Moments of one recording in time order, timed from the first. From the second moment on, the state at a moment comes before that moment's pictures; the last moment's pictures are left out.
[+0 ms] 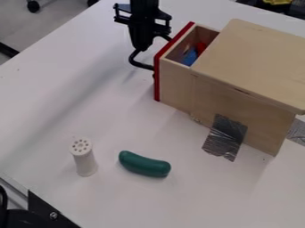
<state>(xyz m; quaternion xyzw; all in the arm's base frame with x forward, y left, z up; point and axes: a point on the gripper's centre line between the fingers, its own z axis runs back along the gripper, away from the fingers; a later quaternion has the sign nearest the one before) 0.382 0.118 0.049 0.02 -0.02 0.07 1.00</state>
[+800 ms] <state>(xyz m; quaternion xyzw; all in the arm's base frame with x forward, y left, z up) 0.382 0.124 0.049 0.02 -0.02 0.07 1.00</state>
